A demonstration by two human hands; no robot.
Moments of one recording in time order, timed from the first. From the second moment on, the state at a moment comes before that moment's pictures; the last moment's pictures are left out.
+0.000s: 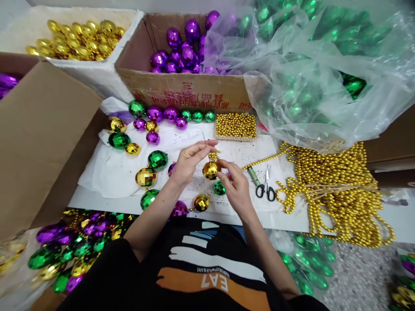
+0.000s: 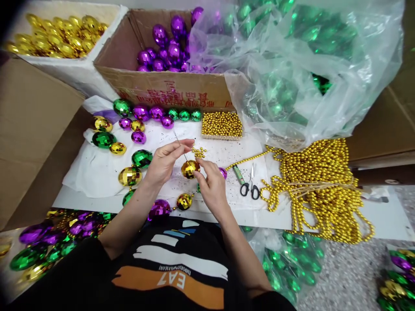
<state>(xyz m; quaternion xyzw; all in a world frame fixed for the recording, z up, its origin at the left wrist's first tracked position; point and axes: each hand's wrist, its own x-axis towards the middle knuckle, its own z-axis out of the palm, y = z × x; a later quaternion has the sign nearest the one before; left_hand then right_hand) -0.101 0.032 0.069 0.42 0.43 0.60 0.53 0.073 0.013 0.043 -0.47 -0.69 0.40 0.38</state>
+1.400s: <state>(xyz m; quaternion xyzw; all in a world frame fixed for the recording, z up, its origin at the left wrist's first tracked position) -0.107 0.052 0.035 0.14 0.44 0.53 0.71 0.107 -0.016 0.026 -0.54 -0.49 0.55 0.40</state>
